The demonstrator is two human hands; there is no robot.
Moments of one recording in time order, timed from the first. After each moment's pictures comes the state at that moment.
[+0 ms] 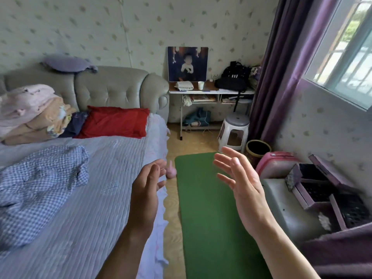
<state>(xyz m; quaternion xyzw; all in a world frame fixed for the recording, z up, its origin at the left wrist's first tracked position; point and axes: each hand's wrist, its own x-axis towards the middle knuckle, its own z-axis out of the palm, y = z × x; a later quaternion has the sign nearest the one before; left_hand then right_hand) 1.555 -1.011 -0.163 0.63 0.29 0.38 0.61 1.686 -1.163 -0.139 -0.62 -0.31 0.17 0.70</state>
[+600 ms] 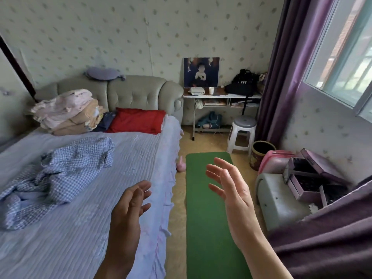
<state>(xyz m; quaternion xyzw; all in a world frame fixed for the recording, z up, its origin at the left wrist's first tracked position) 1.390 -1.238 -0.156 0.62 0.34 0.44 0.56 1.563 -1.367 -0.122 -0.57 -0.32 0.21 0.73</state>
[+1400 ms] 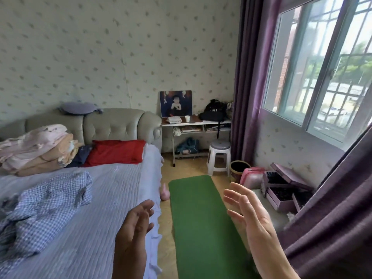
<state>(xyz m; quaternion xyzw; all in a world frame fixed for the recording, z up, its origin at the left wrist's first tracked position) 1.368 -1.248 -0.133 0.64 0.25 0.44 0.59 1.526 -1.431 -0.111 -0.61 -0.30 0.11 0.72</state>
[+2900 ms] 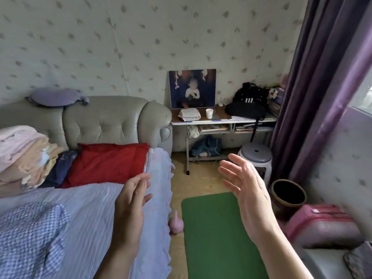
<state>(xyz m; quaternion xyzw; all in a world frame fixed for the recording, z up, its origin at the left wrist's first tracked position) 1.853 -0.693 -0.150 0.63 0.29 0.43 0.58 2.022 -0.860 -0.132 -0.57 -0.26 0.17 0.76</state>
